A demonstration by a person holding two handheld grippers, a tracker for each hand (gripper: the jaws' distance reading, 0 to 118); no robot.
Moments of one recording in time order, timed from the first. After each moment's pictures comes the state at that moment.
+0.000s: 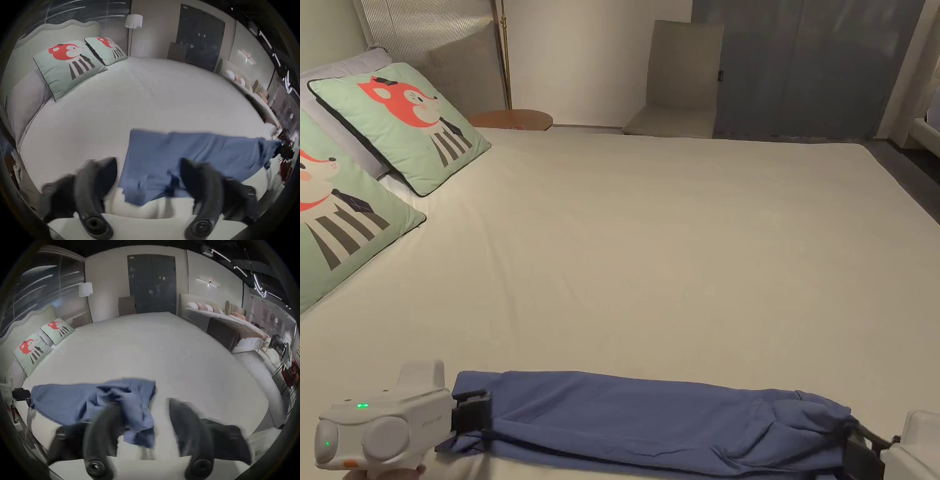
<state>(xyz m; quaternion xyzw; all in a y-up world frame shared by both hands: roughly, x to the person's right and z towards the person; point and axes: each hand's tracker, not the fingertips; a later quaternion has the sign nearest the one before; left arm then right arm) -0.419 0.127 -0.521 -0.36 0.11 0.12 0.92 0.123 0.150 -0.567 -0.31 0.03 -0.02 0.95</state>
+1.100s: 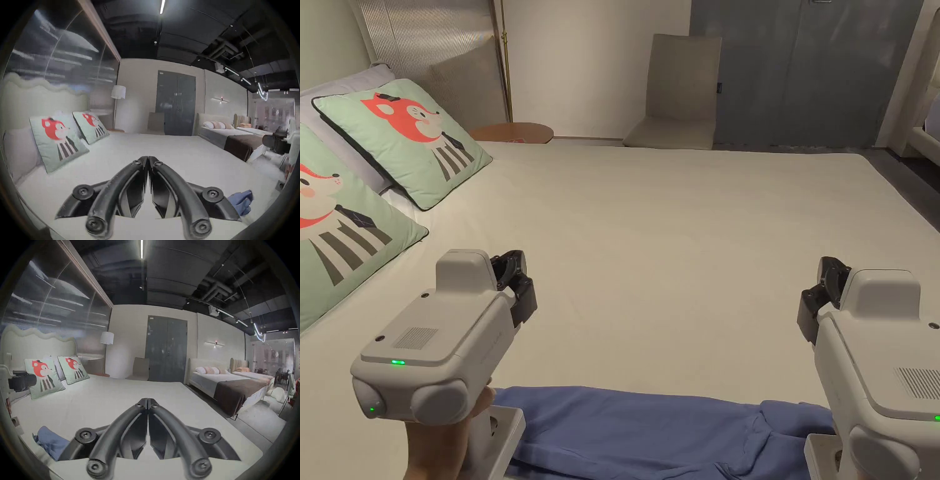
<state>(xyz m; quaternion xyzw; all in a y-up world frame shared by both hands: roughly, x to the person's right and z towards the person) -0.338 0.255 -0.538 -0.06 0.06 0.07 0.99 0.026 0.271 -0.578 -0.02 0.07 0.04 1.00</state>
